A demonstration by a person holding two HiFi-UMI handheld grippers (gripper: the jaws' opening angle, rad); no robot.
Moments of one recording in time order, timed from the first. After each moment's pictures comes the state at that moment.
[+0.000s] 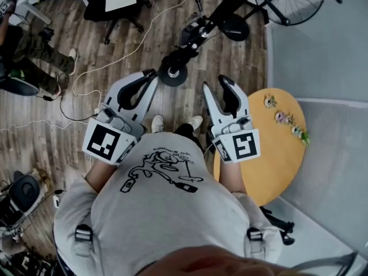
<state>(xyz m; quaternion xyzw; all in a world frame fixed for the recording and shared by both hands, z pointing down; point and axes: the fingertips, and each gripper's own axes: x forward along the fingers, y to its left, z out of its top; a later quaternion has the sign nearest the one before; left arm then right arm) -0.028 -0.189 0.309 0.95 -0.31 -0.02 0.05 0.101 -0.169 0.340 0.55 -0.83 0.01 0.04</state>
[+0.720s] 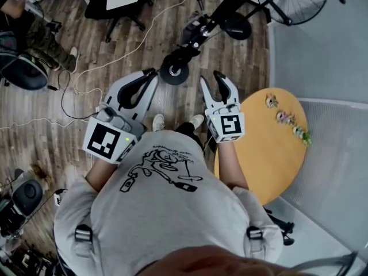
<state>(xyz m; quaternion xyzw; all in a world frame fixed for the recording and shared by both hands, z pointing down) -0.027 -0.194 0.315 0.95 -0.31 -0.02 0.06 0.128 -0.200 0.446 0.57 -0.82 0.02 0.11</state>
